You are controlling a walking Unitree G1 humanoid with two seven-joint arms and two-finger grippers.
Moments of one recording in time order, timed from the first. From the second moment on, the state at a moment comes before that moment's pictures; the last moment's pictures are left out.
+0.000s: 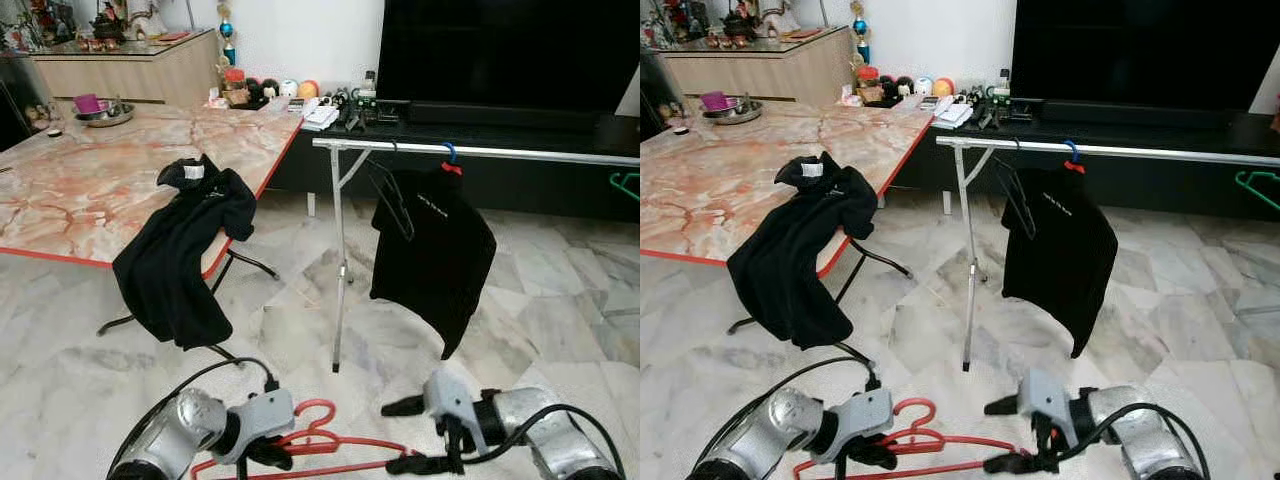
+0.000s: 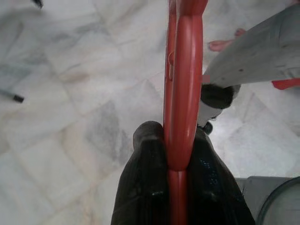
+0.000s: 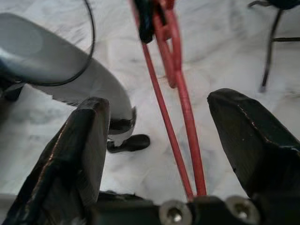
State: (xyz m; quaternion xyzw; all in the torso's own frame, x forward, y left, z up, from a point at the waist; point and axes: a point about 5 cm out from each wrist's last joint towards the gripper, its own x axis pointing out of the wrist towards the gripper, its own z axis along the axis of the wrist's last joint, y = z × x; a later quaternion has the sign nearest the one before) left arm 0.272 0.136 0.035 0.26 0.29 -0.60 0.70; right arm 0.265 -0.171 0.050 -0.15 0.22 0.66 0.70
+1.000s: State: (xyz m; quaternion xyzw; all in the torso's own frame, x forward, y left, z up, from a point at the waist) left arm 0.272 0.099 0.059 0.25 0.28 -0.63 0.68; right arm 0.270 -0.140 0.025 -0.16 0.23 0.64 0.72
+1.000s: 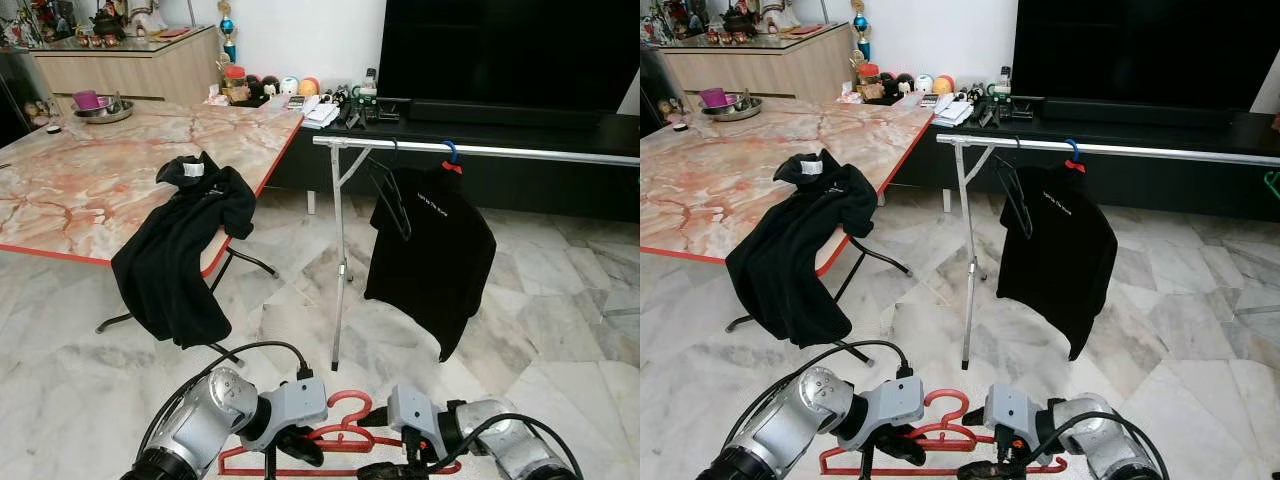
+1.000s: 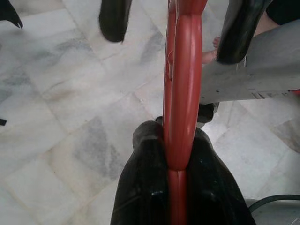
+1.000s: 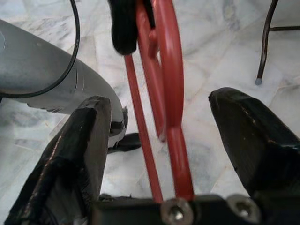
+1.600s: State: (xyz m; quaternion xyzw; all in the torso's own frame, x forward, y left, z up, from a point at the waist) left arm 0.271 0.097 0.062 0.25 0.28 -0.63 0.67; right arm 0.270 -0.136 0.022 -0.16 0.23 0.63 0.72
